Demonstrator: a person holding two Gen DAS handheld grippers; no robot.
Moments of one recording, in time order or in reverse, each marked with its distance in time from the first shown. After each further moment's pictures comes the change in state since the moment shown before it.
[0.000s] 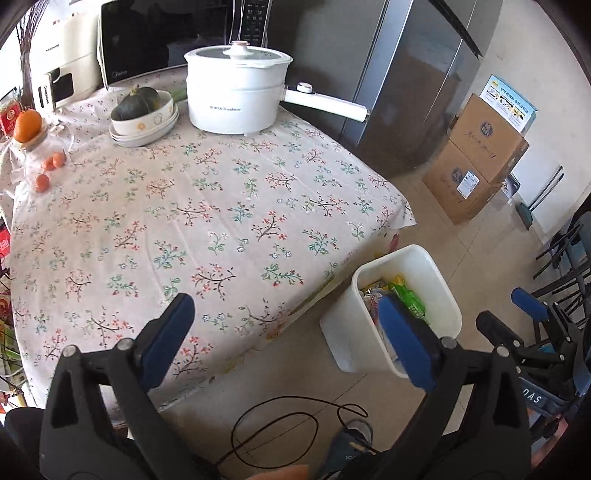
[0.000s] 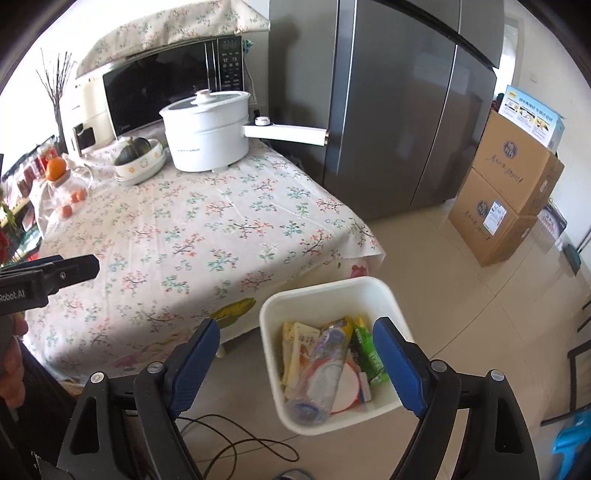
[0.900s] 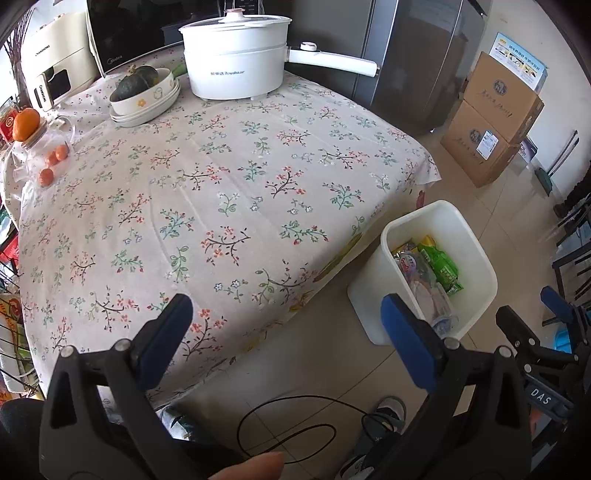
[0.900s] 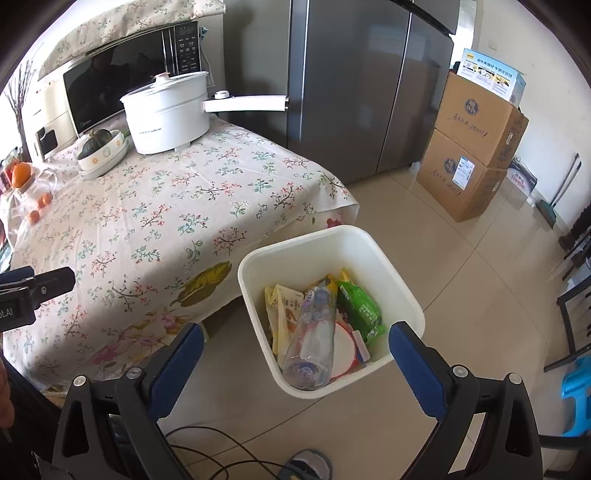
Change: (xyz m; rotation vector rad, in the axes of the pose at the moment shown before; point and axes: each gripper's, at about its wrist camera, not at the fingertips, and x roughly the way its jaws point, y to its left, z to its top) left arm 0.031 -0.003 -0.027 0.067 0.108 0.087; right arm 0.024 0.000 -0.045 0.105 0.069 -0.120
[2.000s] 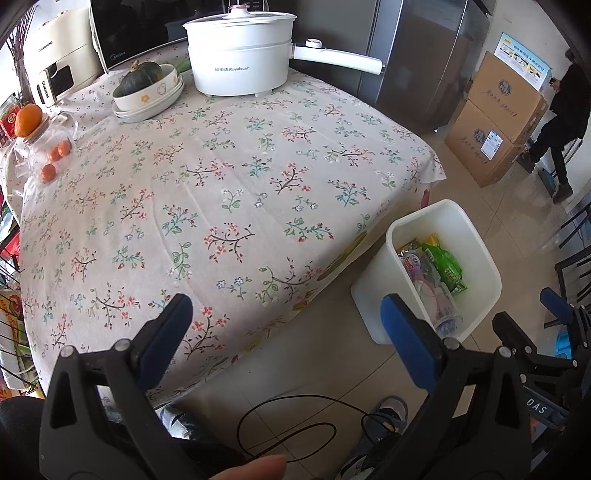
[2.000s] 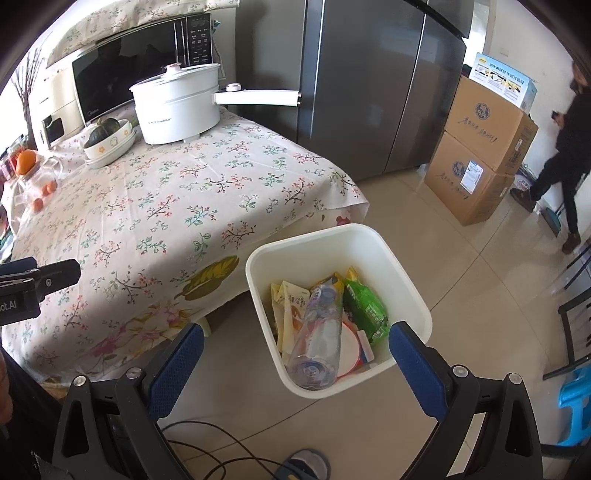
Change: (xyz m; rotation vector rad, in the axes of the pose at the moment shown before) left arm 0.004 0.003 -0.002 -0.010 0.006 0.012; right arm 0.005 0.008 -0.001 -0.038 0.013 0.014
